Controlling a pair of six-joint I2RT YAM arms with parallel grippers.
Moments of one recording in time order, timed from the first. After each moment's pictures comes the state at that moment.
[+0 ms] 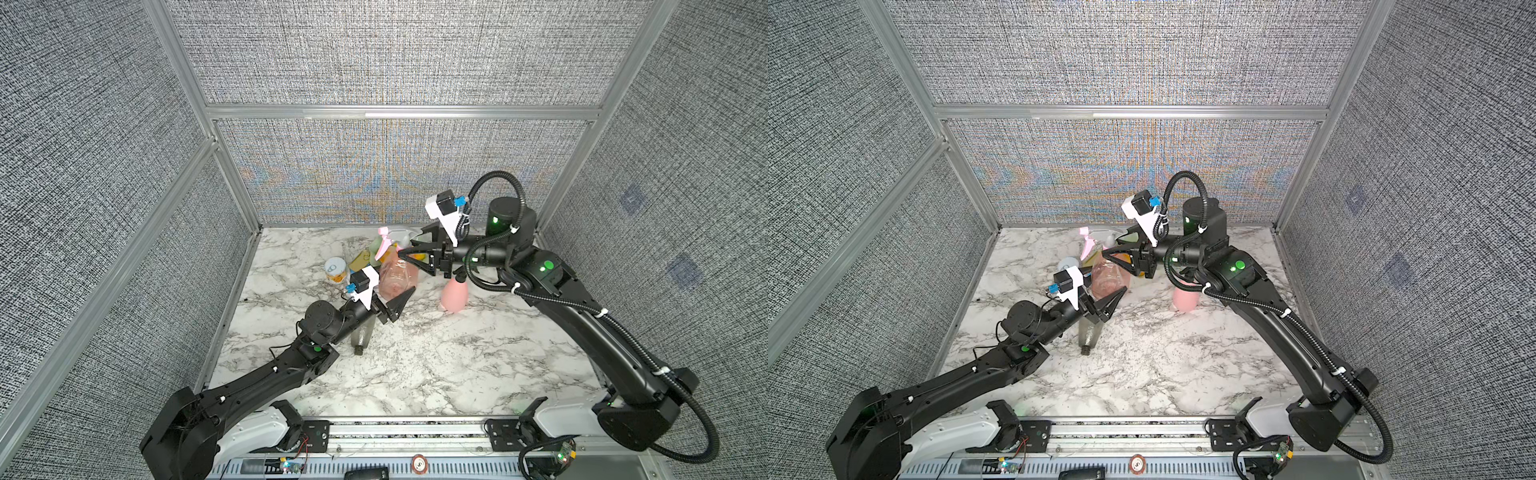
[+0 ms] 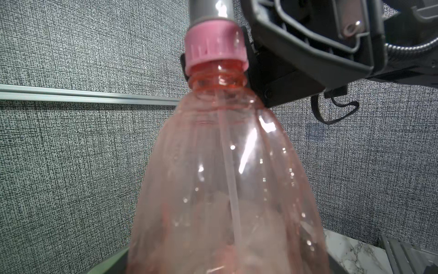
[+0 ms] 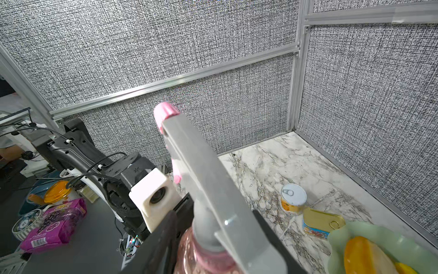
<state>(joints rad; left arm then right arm) -0.80 1.09 0.57 0.83 0.22 -0.05 0.65 1.38 1.60 -0.37 -0.71 0.07</state>
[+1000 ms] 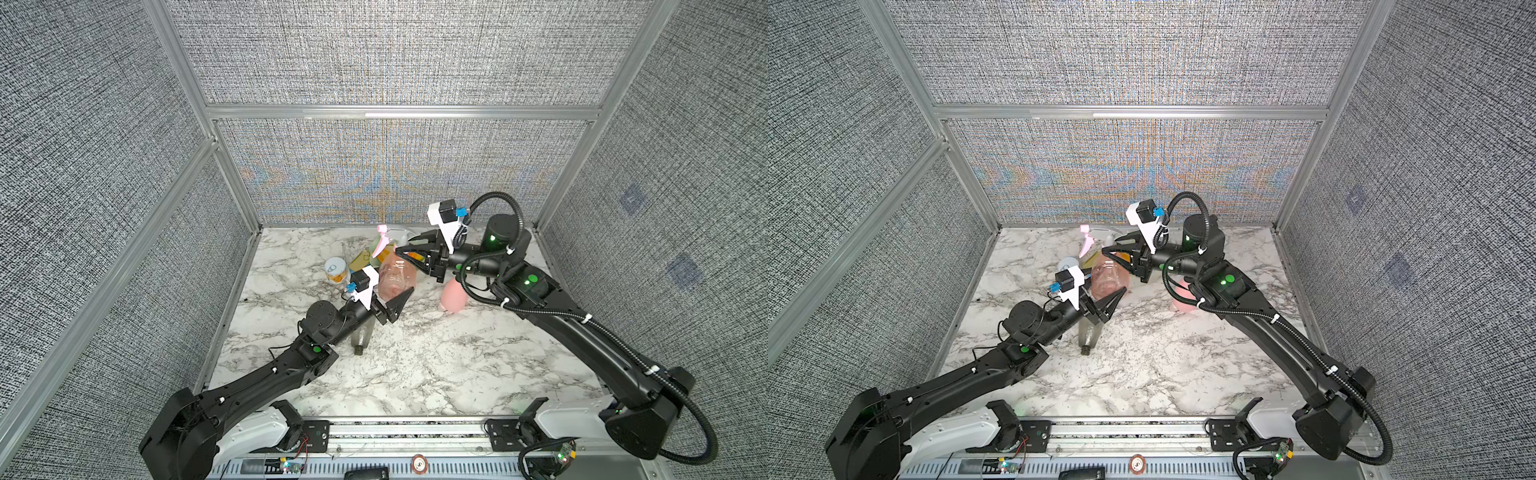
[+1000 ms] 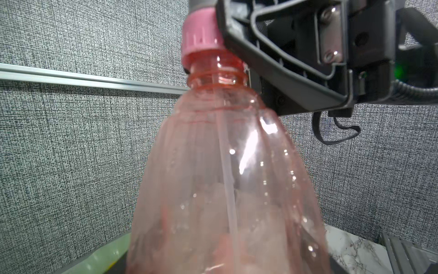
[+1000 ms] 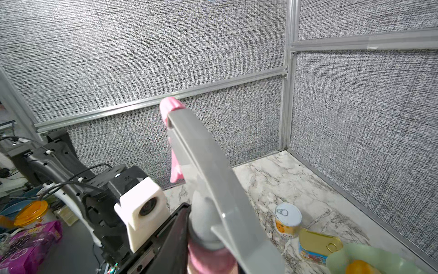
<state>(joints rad) -0.80 1.08 0.56 0.79 0.18 -0.06 0.70 1.32 1.35 -0.02 -0.58 0.15</state>
